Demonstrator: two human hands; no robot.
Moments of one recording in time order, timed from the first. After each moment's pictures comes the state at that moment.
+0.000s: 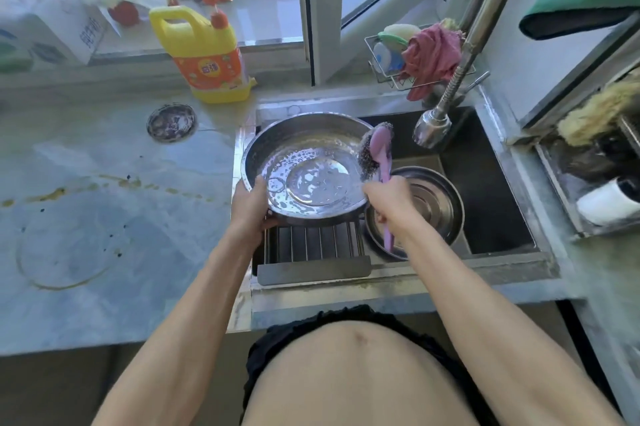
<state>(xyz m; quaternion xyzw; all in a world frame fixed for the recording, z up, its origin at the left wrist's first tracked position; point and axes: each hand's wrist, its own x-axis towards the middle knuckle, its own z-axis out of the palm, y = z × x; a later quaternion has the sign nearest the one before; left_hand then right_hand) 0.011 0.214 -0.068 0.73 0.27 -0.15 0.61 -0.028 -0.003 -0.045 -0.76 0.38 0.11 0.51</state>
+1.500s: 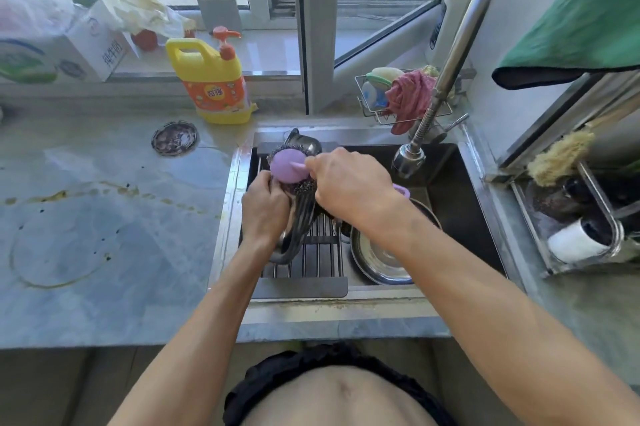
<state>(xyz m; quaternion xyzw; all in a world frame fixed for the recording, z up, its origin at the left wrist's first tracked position) -0.021 0.153 0.007 0.86 0.13 0.03 0.49 -0.029 0.017 0.091 -0.99 -0.12 0.04 0.06</state>
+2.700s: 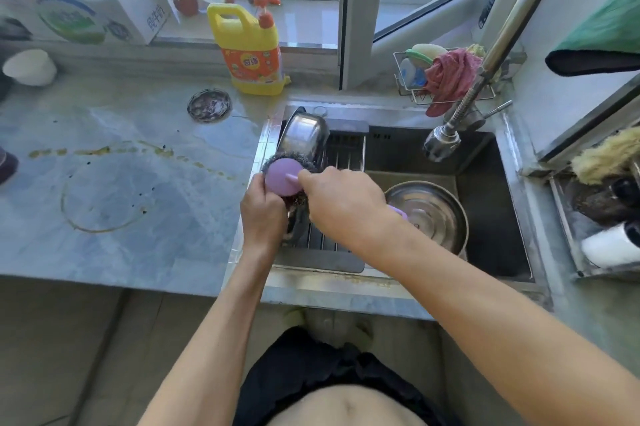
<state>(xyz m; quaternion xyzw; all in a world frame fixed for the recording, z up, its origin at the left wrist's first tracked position) -0.066 0.190 -0.028 0.81 0.21 0.07 0.54 -0.073 0.054 0.087 -0.97 -0.21 0.09 0.04</state>
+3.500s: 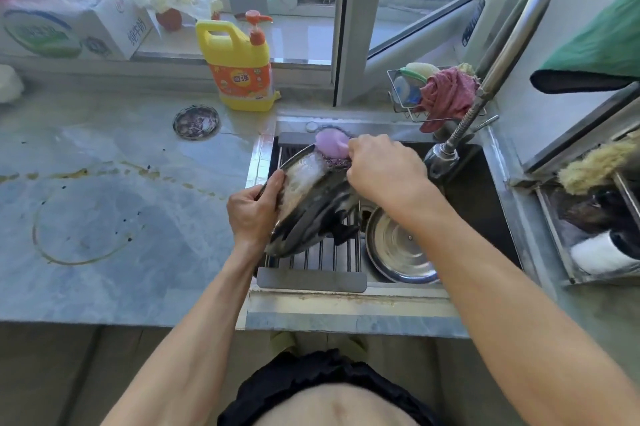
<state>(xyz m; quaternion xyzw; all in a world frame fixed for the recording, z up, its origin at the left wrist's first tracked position) -0.018 0.218 -0.047 0.76 0.17 0.08 0.62 -0.012 0.032 0.095 -0.99 -0.02 0.08 0.08</state>
